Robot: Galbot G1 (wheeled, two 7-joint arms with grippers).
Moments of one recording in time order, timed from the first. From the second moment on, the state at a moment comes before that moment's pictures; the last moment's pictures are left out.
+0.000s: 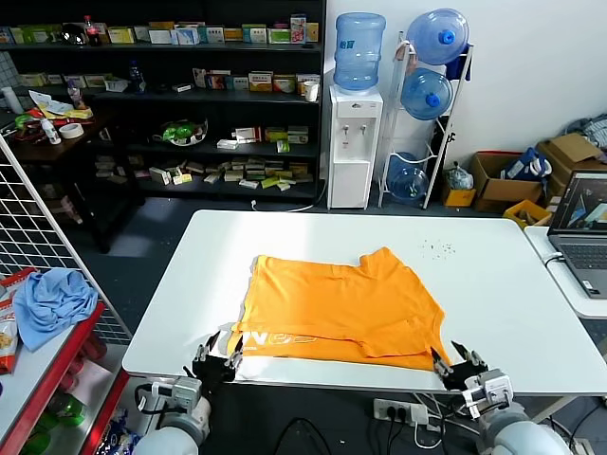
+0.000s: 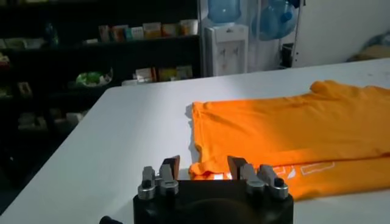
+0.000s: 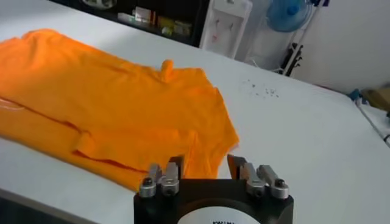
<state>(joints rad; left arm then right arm) 1.37 -1.03 -0.16 -1.95 -0.41 0.26 -0.35 -1.48 0.89 0.47 2.01 0.47 -0.44 0.19</state>
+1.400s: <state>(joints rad) 0.53 -1.28 0.08 -1.06 -0.51 0.32 -0.15 -0.66 1.07 0.23 1.15 0.50 -0.41 -0.14</state>
